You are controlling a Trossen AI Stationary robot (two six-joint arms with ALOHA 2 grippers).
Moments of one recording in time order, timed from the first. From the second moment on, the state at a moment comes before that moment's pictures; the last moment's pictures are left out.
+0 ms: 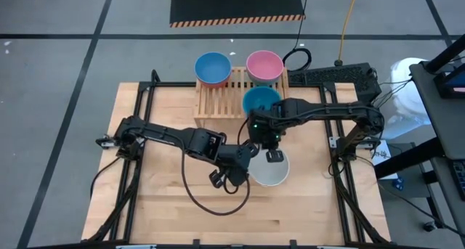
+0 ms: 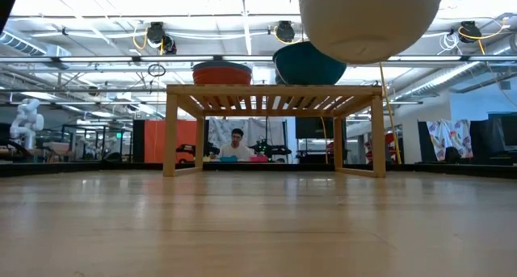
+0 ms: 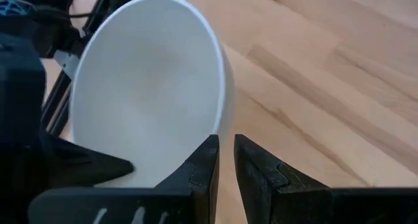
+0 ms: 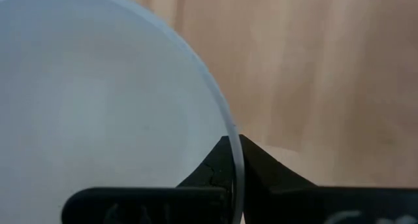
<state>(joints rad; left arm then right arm) -0.24 1.97 2.05 -1.03 -0.05 0.76 -0.02 1.68 1.62 -1.24 -0.24 -0.11</state>
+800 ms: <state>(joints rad) -0.24 1.98 2.05 -1.03 -0.08 0.75 0.00 1.68 1.56 -1.15 -0.34 -0.14</state>
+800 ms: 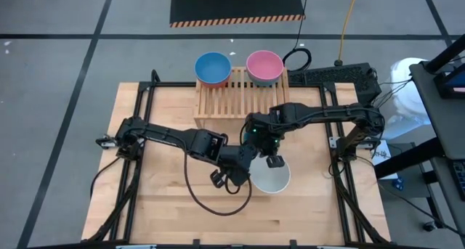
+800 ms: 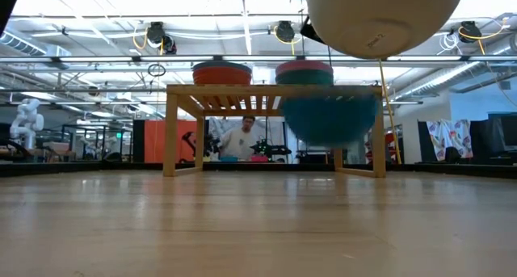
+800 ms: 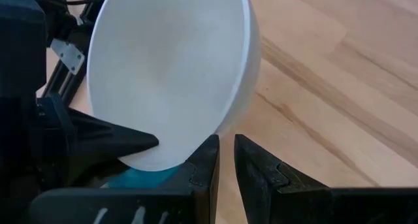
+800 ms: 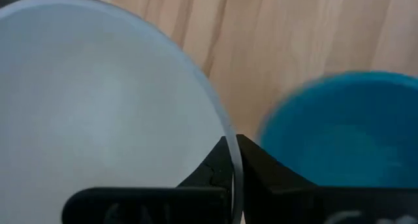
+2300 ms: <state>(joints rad) -0.25 1.94 2.05 -1.54 -0.08 0.30 0.01 1.49 1.56 -1.46 -0.23 -0.16</state>
